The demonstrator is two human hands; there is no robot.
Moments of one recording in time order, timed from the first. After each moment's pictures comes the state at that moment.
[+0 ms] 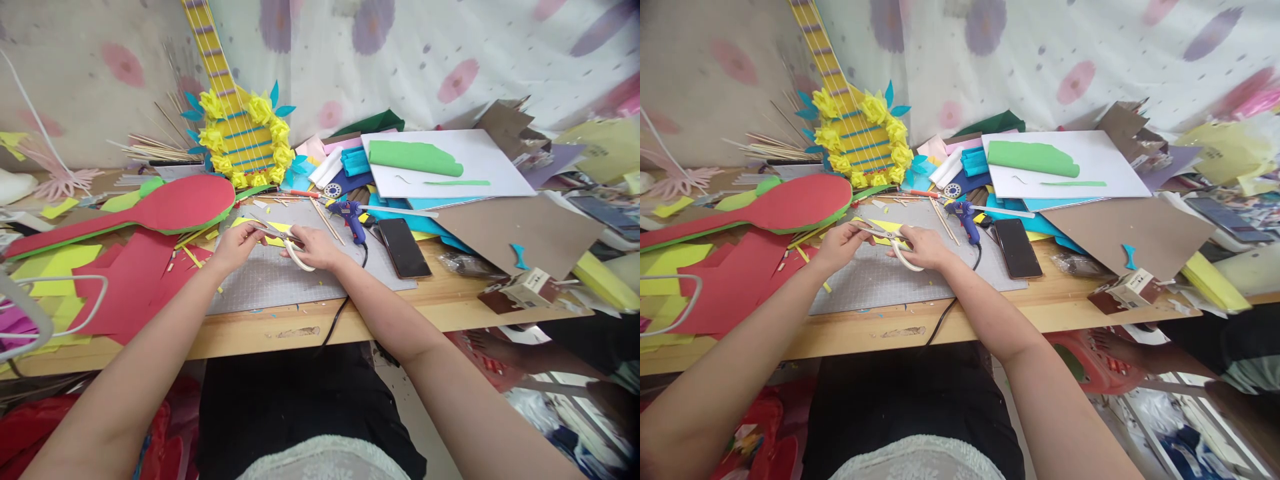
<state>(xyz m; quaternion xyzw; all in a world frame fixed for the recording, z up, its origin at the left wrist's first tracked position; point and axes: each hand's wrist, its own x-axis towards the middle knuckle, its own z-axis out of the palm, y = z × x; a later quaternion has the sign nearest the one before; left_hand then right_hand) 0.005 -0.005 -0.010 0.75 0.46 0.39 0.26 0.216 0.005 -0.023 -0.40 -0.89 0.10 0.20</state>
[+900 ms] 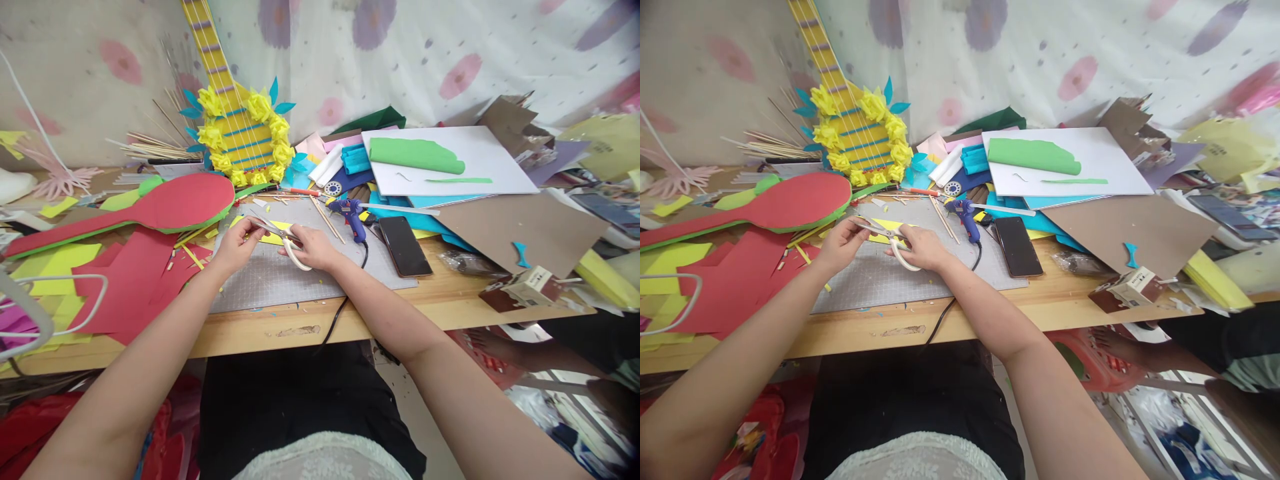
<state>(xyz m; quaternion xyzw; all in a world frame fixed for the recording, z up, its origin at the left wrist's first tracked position) 0.006 -0.001 -0.024 0.73 0.43 0.45 0.28 0.211 0.004 -0.031 -0.41 -0.88 0.11 0.22</state>
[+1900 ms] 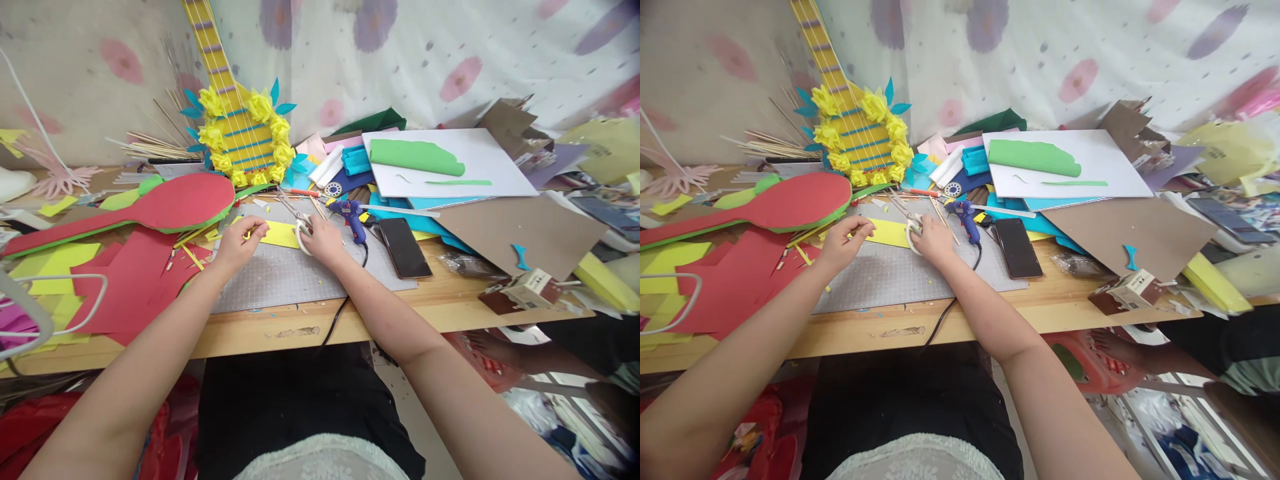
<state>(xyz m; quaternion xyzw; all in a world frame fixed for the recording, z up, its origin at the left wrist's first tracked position) 0.017 -0.011 -0.002 0.76 0.48 0.41 0.17 0.215 0.016 -0.031 -0.63 -0.74 0.07 0.21</state>
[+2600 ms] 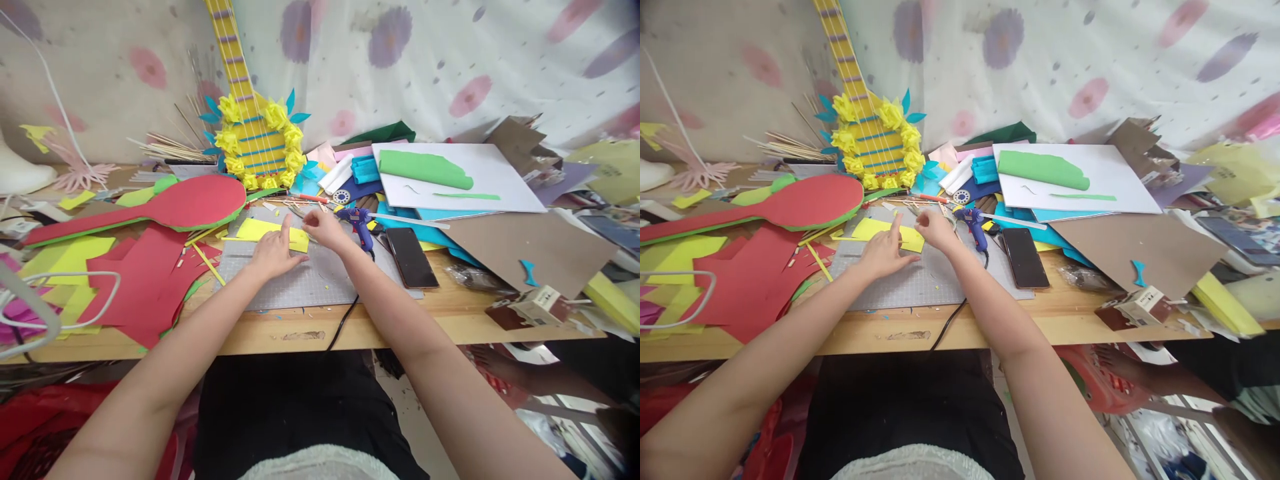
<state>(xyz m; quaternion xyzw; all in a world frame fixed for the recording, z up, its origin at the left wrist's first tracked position) 0.057 -0.008 -0.024 0.81 0.57 0.16 0.00 0.212 0.047 -0.018 -0.55 -0.75 0.25 0.27</state>
